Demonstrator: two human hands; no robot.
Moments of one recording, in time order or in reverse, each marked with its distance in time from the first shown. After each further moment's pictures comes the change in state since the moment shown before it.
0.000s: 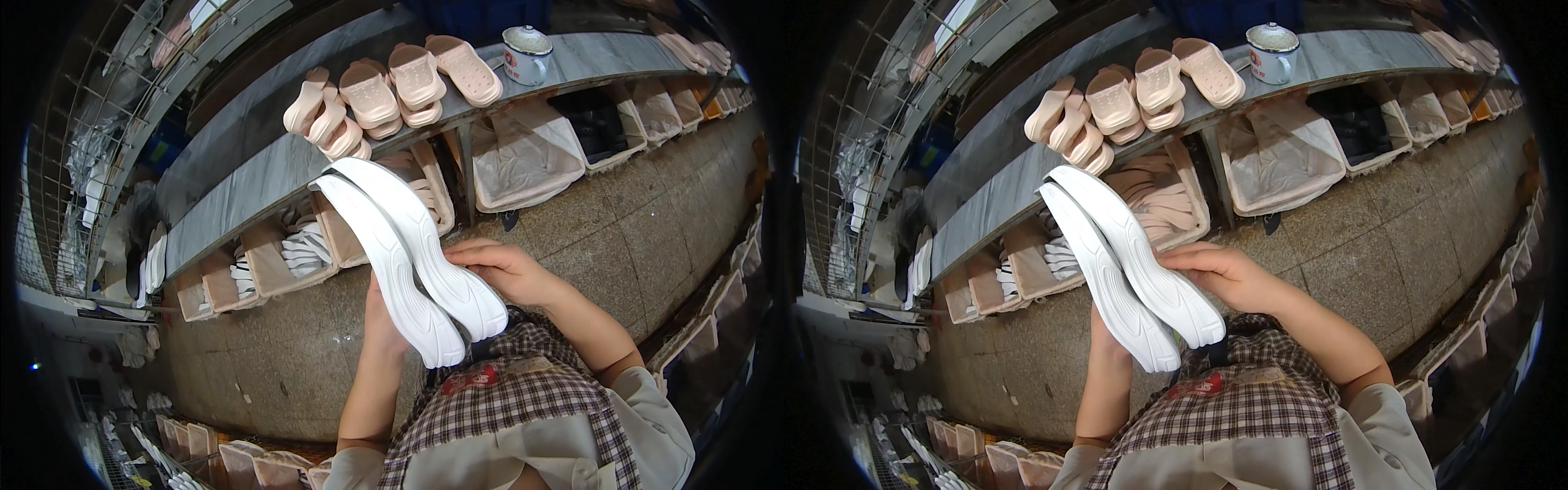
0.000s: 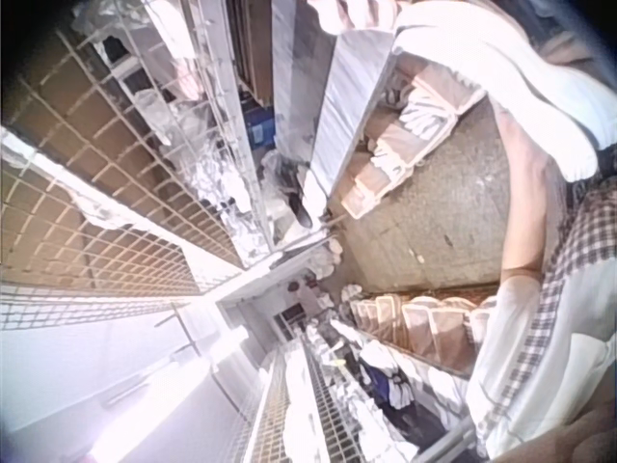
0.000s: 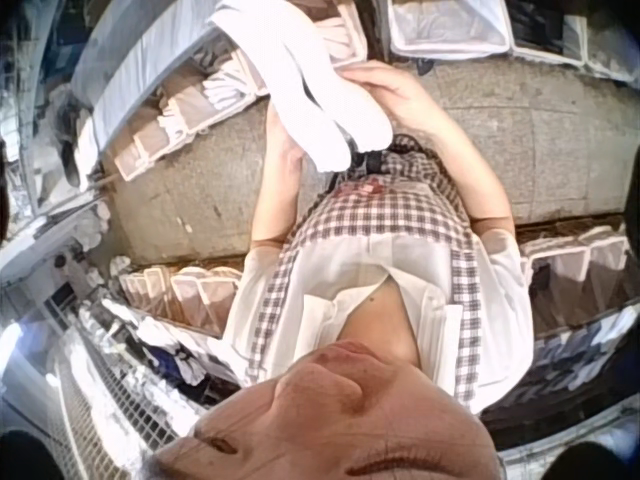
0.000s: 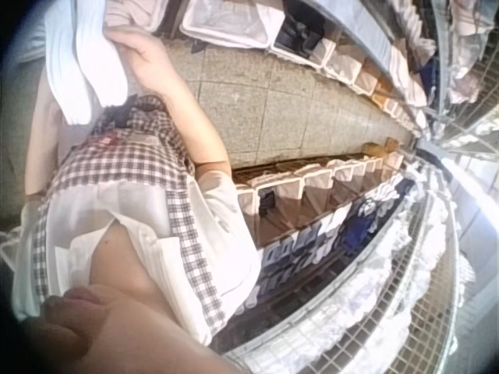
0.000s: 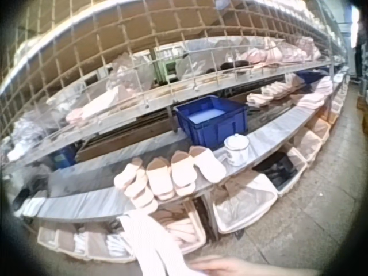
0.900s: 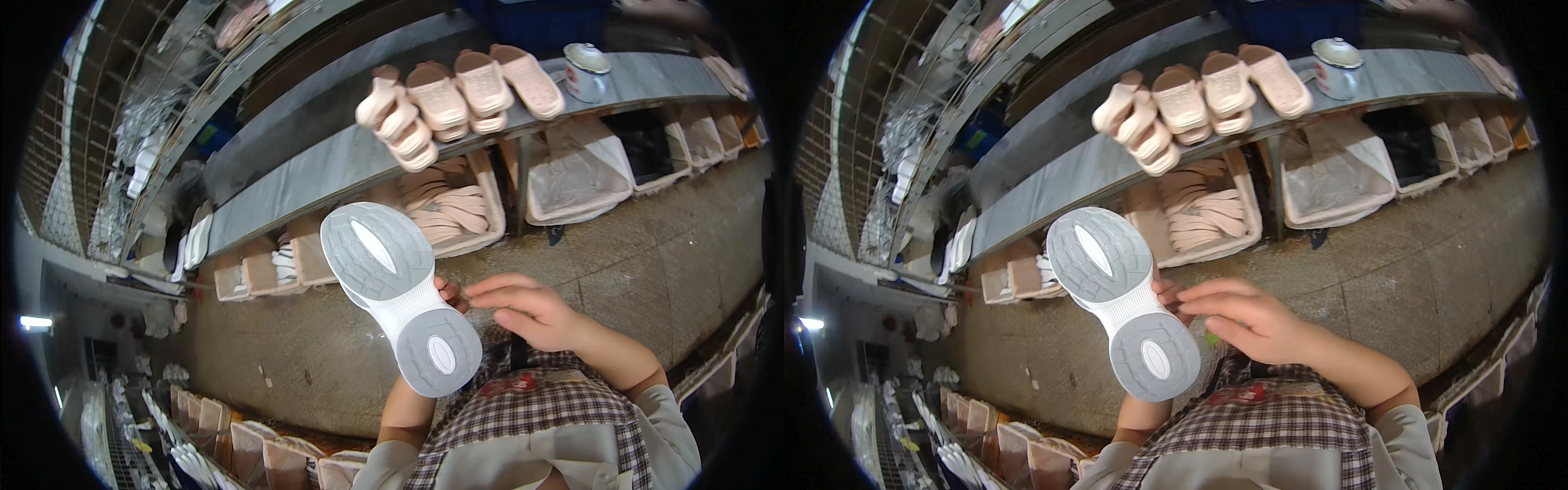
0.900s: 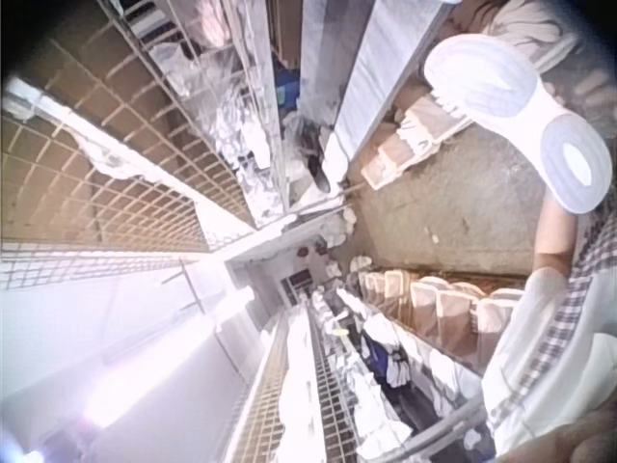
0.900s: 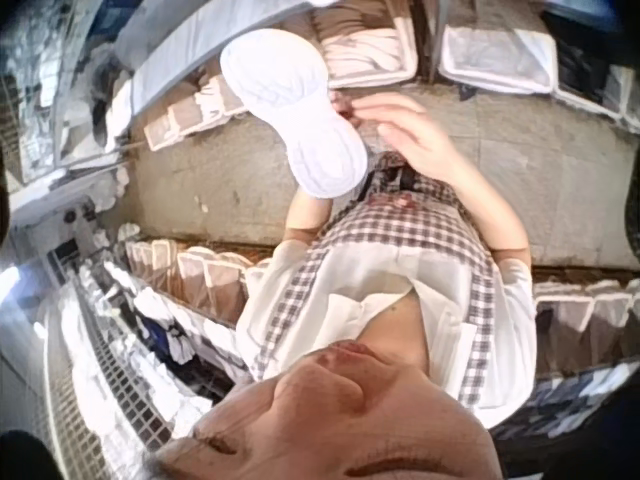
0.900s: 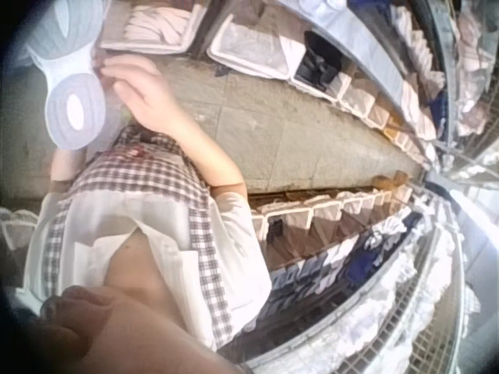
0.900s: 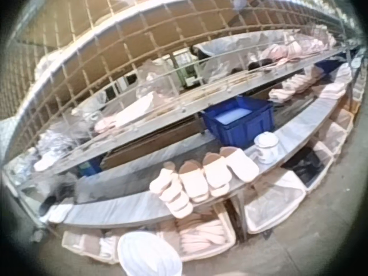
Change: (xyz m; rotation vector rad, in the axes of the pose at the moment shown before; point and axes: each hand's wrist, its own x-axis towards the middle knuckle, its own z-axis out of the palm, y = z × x) left_hand -0.022 0.011 -0.036 -0.638 -0.308 -0.003; right_hand 0.010 -0.034 0.050 -0.148 -0.048 -0.155
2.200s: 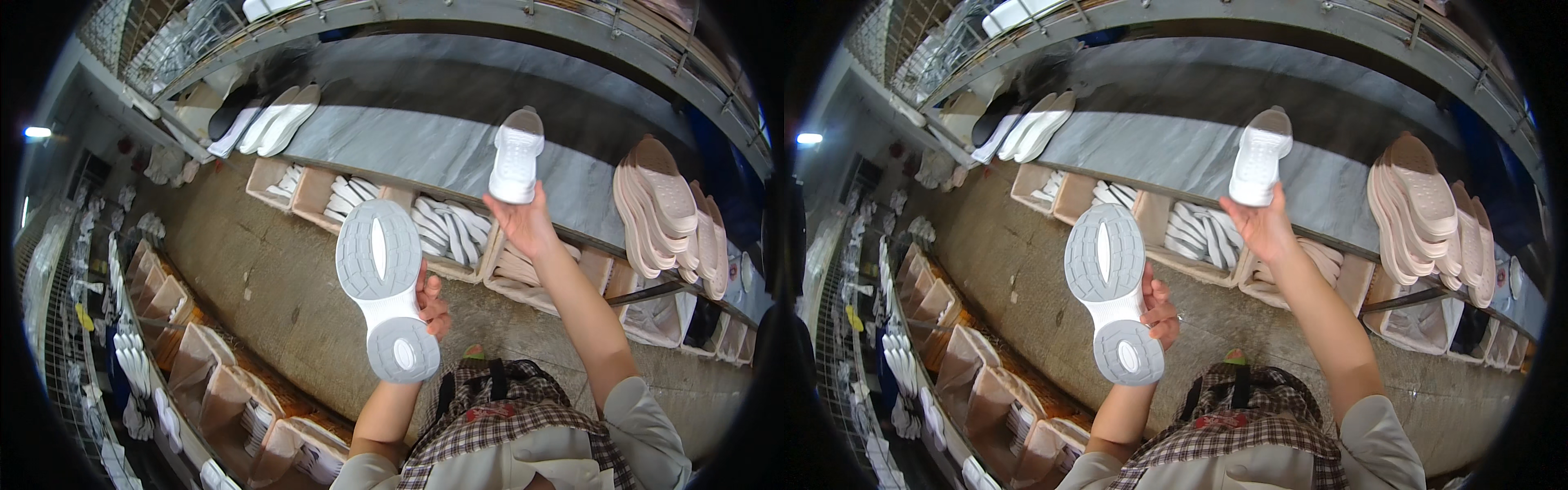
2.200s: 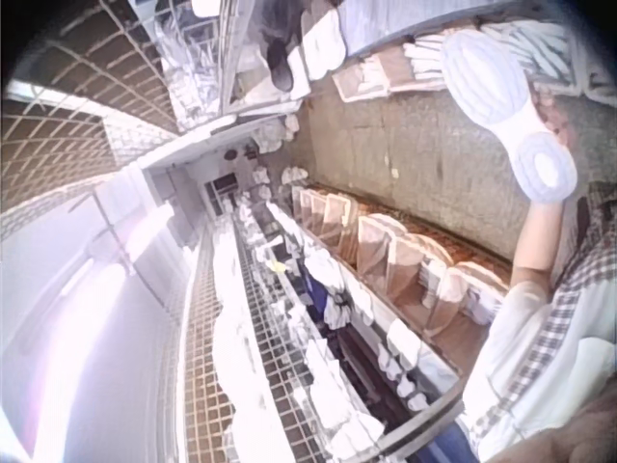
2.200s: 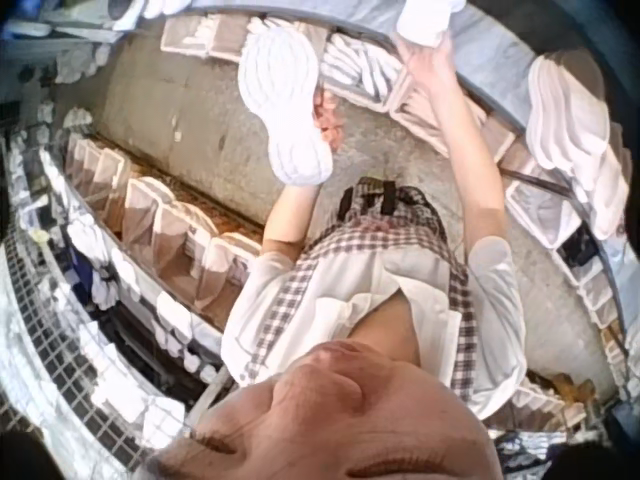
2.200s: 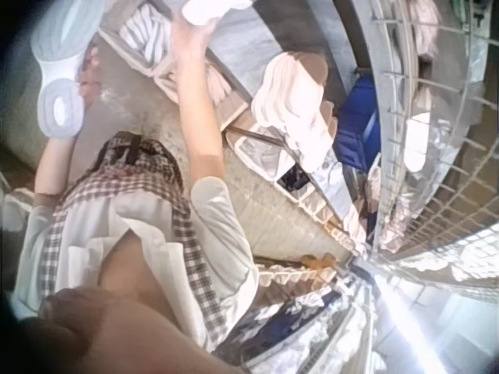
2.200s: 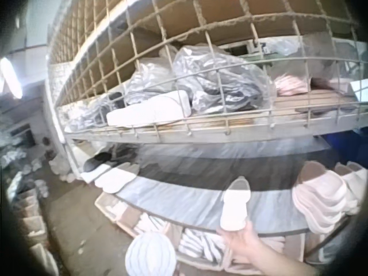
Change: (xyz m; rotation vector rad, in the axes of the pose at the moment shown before) left_hand -0.041 0.368 -0.066 -0.138 -0.333 0.325; right_hand 0.396 0.227 0.252 1.260 0.337 0.879
